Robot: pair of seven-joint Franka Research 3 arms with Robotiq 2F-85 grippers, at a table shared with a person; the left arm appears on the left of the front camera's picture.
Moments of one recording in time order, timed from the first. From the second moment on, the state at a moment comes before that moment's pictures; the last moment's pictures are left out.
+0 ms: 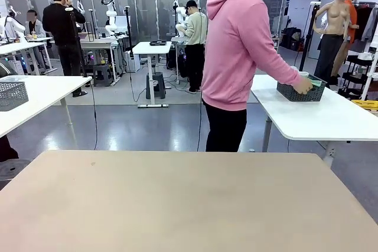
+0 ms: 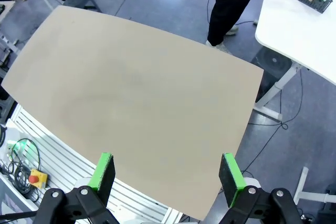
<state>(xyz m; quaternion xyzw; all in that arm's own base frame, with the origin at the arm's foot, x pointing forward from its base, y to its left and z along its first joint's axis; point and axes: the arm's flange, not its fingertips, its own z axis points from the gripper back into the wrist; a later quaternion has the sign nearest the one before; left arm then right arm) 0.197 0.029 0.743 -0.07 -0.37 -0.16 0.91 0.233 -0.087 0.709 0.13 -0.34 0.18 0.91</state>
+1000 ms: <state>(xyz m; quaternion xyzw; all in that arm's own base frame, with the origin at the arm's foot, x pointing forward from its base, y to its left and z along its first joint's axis) 0.197 0.029 0.743 -0.07 -0.37 -0.16 0.91 0.233 -0.086 0.709 0.13 -0.34 0.18 0.91</state>
